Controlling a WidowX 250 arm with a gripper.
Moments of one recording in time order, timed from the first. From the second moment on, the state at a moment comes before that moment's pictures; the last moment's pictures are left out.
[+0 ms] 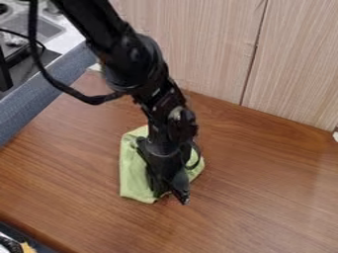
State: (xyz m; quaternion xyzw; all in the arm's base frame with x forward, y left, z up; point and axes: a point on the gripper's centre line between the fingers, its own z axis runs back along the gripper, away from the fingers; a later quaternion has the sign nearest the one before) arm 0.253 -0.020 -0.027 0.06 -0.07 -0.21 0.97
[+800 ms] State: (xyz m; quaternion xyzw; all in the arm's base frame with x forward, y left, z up) arm 0.249 -0.013 -0.017 0.04 -0.06 -0.19 0.98
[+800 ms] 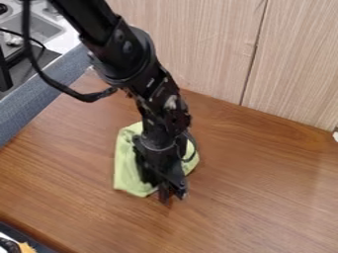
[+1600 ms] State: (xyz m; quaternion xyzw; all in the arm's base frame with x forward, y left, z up) arm 0.244 -0.004 0.041 0.04 -0.10 -0.17 0.98
